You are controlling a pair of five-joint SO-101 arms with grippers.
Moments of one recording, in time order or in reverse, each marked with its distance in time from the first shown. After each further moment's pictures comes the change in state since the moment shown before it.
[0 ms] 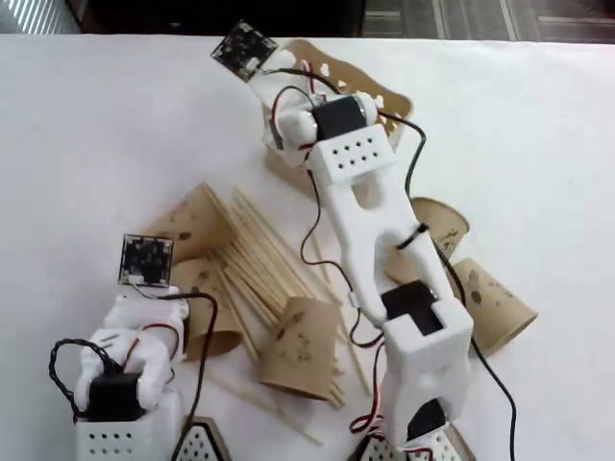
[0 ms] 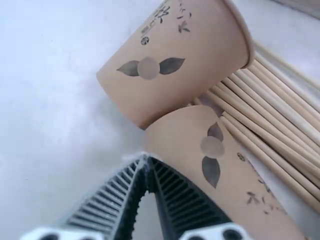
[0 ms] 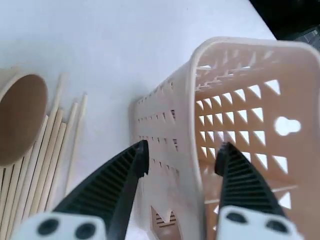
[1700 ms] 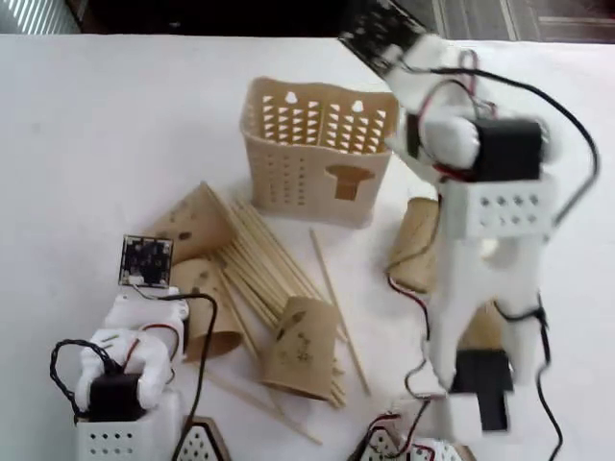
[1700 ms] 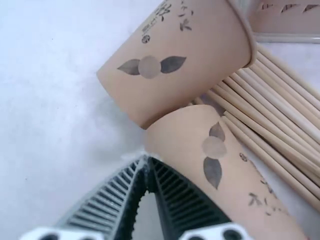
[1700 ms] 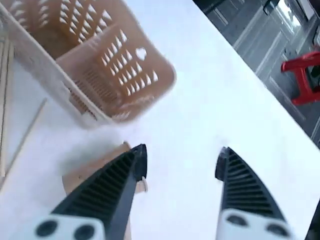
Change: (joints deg) left arm -0.2 -0.5 1.0 -0.2 0.0; right arm 21.5 -30.9 1.4 26.3 10.3
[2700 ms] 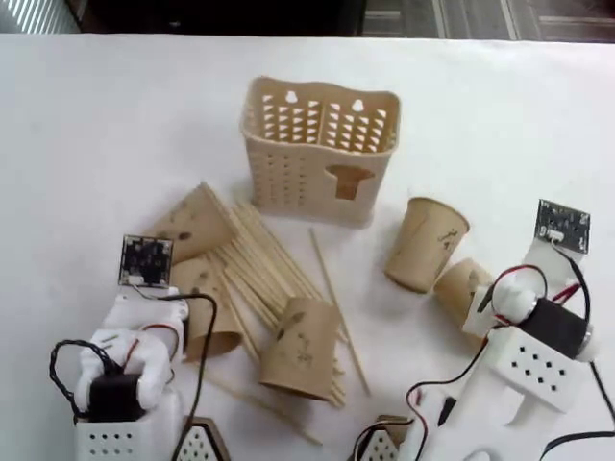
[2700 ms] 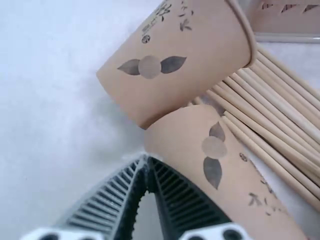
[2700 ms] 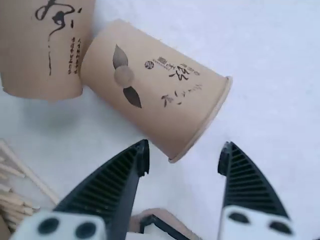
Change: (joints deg) left arm 0.0 0.0 0.0 0.0 0.0; right arm 32.4 -45.5 82.4 -15.1 -32.8
